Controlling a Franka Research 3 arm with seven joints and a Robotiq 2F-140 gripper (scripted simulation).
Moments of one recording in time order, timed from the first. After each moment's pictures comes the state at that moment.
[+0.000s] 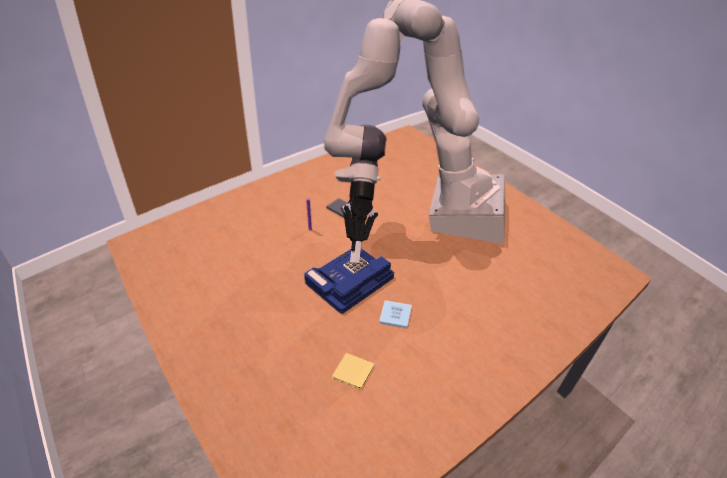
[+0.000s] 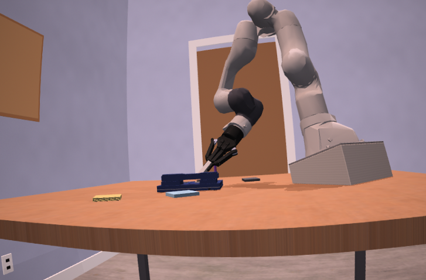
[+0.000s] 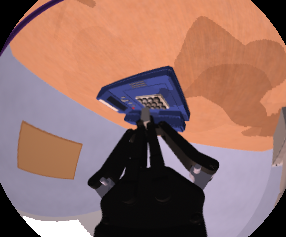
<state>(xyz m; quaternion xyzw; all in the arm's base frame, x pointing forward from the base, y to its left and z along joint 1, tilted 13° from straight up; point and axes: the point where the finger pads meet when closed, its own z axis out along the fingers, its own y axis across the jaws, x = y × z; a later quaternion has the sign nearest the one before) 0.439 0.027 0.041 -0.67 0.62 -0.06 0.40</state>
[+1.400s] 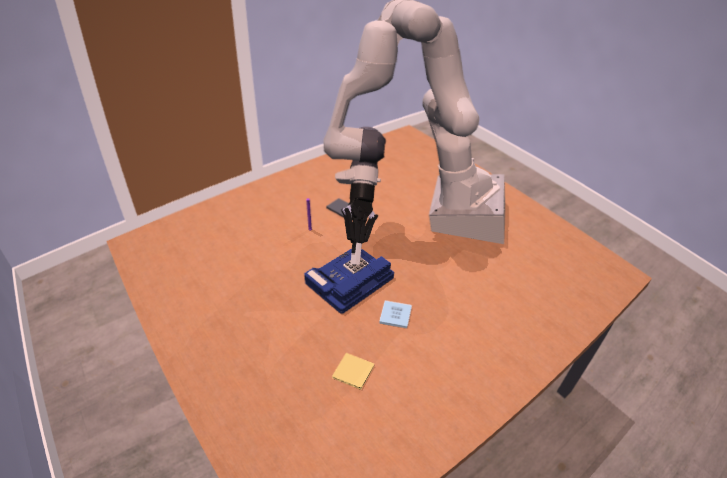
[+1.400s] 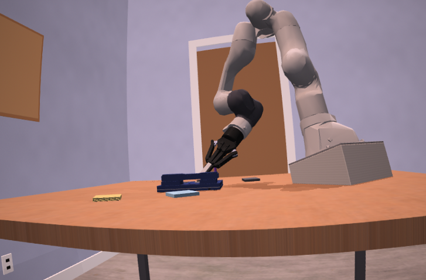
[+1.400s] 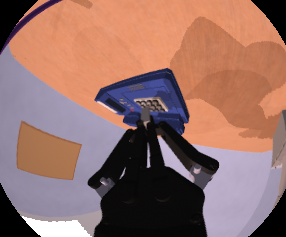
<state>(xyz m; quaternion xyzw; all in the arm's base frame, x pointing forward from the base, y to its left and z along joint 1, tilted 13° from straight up) 0.440 0.026 0.034 -0.68 0.62 -0.06 0.40</state>
